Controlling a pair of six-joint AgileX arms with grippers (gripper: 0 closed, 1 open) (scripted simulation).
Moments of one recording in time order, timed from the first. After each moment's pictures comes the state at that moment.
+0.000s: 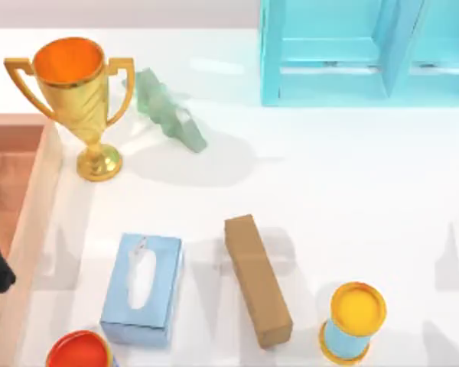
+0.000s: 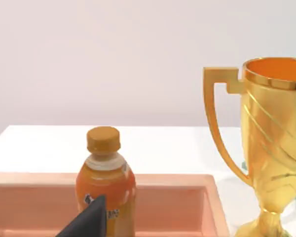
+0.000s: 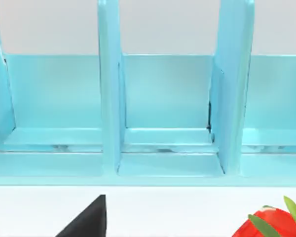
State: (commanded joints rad) left arm 0.00 0.00 0.00 0.00 0.00 0.00; right arm 0.00 0.00 0.00 0.00 0.00 0.00
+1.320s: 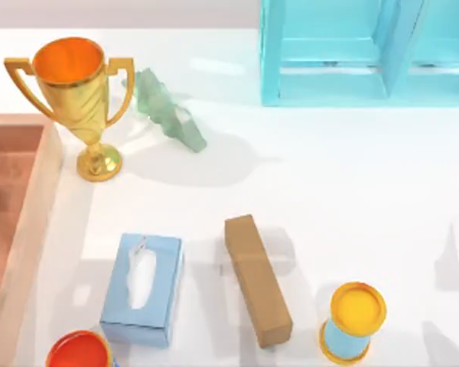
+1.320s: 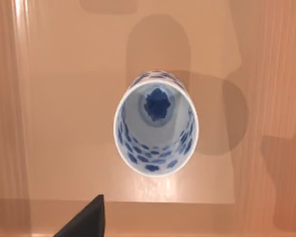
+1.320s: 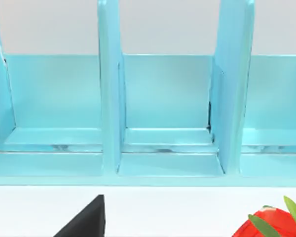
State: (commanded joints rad) left arm 0.24 1.41 1.12 -1.13 0.00 0.26; right arm 0.00 0.00 0.00 0.00 0.00 0.00
